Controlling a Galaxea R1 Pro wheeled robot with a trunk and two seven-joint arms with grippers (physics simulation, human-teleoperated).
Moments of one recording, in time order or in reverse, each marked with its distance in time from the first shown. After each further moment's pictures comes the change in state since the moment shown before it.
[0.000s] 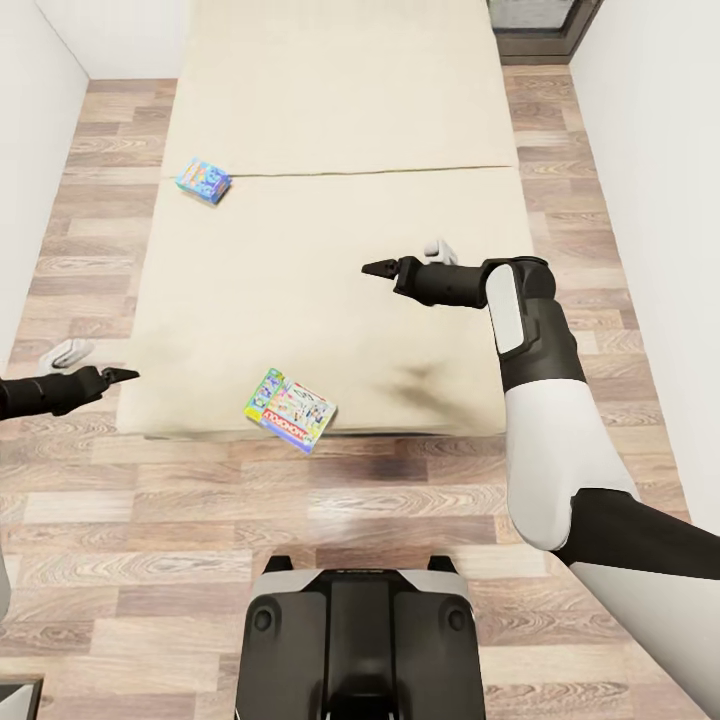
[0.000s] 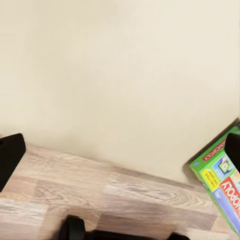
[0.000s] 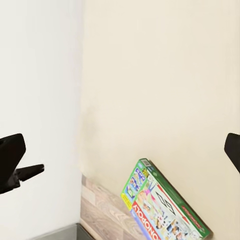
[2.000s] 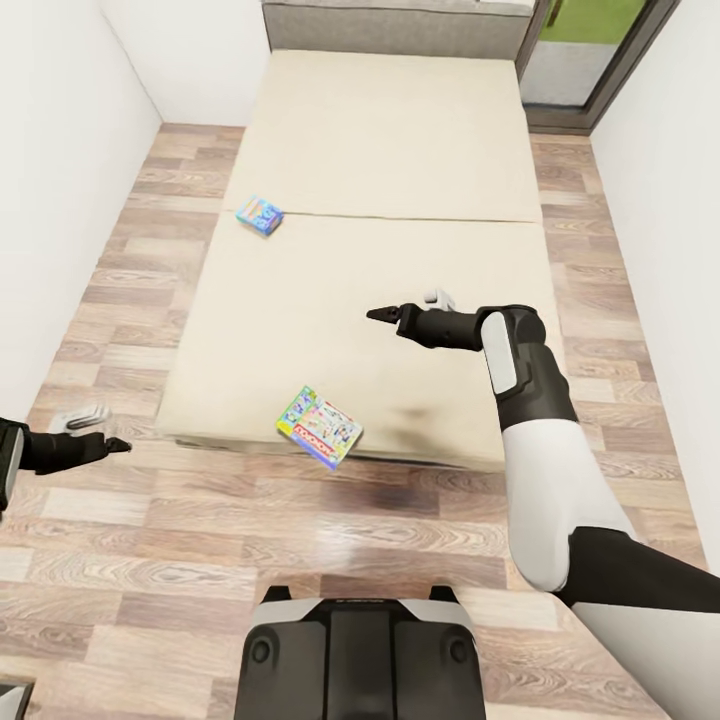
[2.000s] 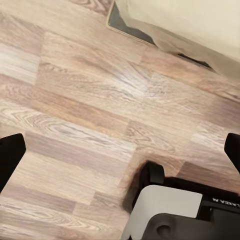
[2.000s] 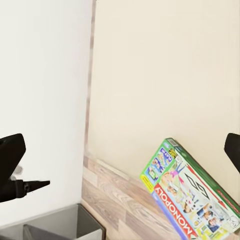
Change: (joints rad) left arm 0.101 0.020 -0.070 0.126 -0.306 -0.051 0.011; right arm 0.134 -0.010 -0.007 -0.012 0.009 0.000 -0.001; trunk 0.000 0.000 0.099
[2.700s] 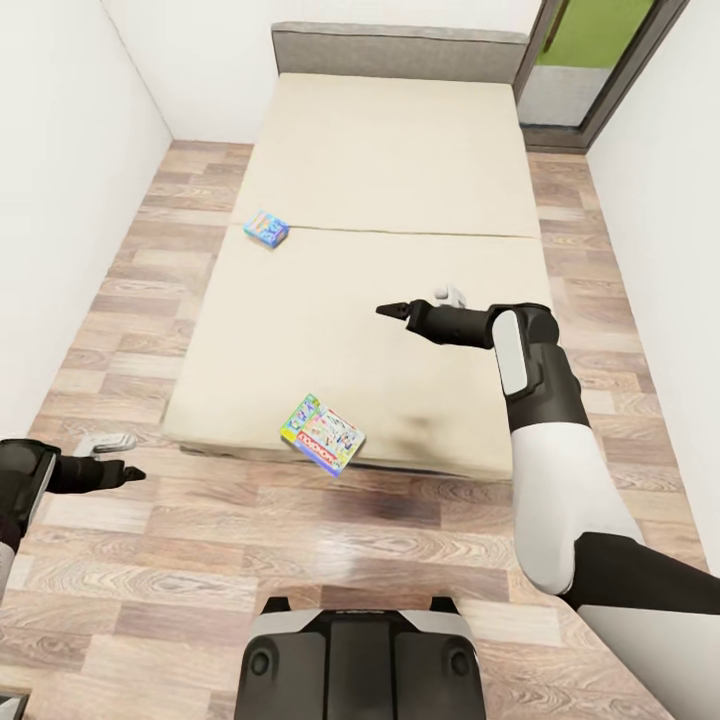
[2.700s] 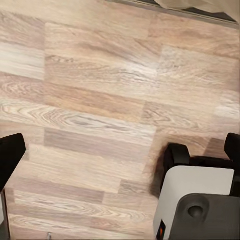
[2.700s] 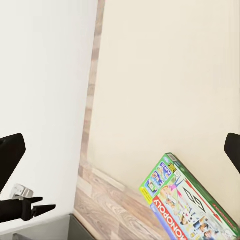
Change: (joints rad) left arm 0.087 -0.010 -0.141 0.010 -0.005 -0.088 0.013; right arm 0.013 -0.022 0.000 -0.053 -0.004 0.000 0.000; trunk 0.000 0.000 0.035
